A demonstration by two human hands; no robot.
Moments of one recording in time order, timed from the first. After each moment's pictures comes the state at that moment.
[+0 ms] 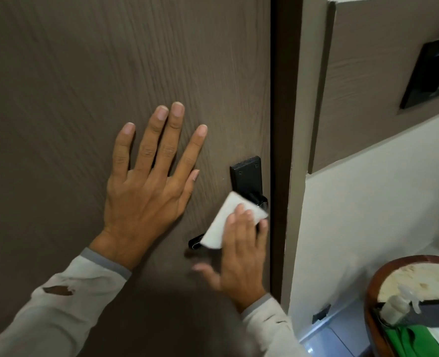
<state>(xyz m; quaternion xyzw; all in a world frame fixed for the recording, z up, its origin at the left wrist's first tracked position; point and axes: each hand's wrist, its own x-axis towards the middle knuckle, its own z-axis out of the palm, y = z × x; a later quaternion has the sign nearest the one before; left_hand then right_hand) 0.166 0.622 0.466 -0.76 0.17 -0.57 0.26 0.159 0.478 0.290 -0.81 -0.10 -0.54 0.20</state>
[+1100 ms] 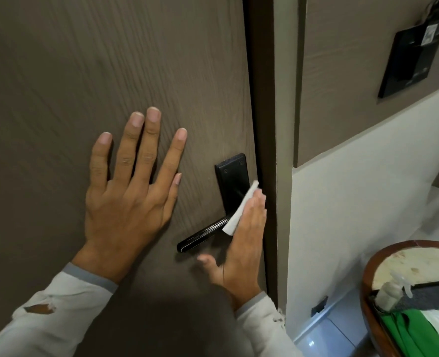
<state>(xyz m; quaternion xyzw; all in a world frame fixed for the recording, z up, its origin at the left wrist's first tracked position) 0.164 0.626 0.458 -0.76 0.17 -0.57 0.27 0.160 0.476 0.307 -0.73 -0.08 -0.52 0.43</state>
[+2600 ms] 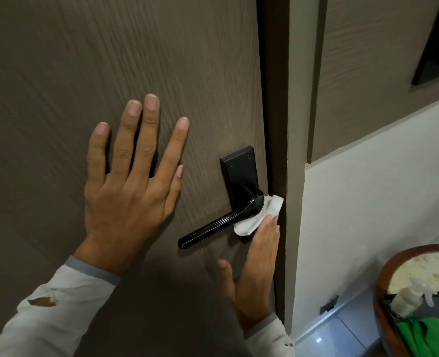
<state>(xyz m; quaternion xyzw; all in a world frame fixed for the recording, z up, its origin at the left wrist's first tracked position) 0.163 0.623 0.456 -0.76 0.15 -0.57 0.27 0.139 0.476 0.264 -0.75 -0.04 -0.47 0.46</state>
